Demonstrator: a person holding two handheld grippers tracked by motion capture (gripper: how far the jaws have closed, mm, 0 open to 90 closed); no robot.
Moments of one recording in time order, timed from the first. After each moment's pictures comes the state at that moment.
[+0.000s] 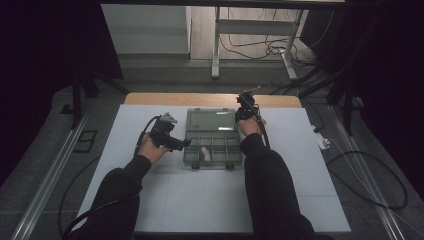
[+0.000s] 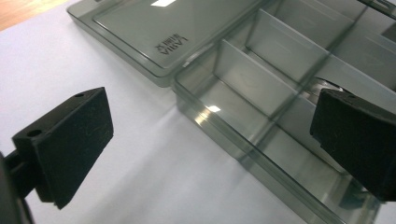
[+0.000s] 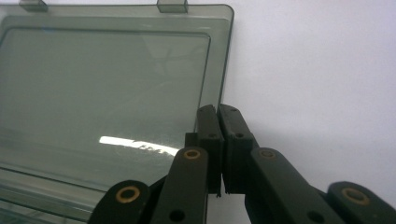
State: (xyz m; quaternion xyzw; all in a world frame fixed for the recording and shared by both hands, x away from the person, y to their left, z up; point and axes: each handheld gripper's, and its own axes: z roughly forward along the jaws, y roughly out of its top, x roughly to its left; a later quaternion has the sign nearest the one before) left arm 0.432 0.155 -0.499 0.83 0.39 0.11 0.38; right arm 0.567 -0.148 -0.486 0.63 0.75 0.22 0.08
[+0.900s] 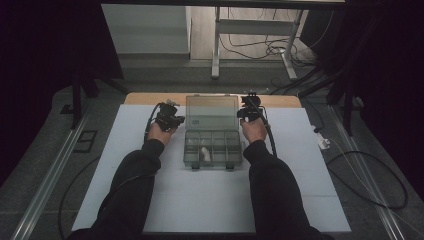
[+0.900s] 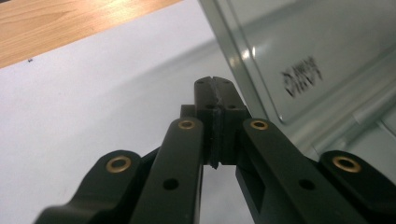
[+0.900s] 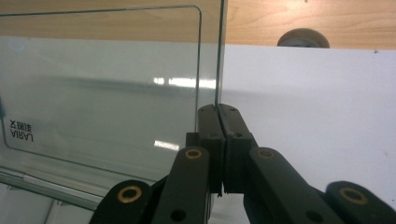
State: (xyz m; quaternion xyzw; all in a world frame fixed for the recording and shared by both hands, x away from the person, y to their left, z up) left arm 0.508 0.149 -0.513 0.79 0.48 0.14 0.35; right arm 0.532 -0.157 -0.460 0.59 0.73 0.32 0.15
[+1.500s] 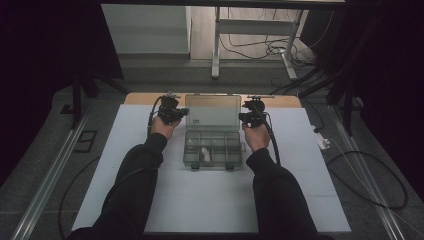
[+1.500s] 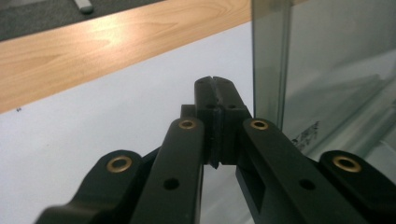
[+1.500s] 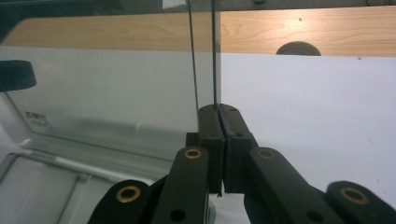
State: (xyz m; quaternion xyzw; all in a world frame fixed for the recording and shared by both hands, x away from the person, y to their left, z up) left arm 0.516 0.149 -0.494 0.77 0.47 0.13 0.41; right arm 0.498 -0.165 -0.452 0.57 0.72 0.37 0.17
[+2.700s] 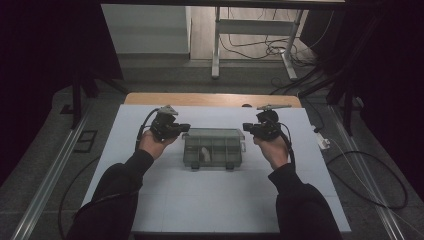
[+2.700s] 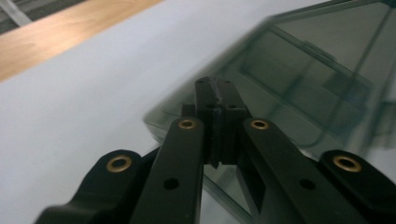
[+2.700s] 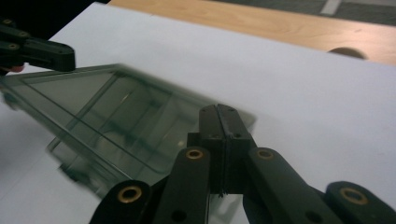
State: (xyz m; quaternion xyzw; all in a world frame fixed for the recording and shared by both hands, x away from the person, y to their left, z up) left arm 0.421 0.145 -0.462 0.83 0.36 0.10 0.42; right arm 0.429 -0.197 -0.419 0.45 0.79 0.41 0.12
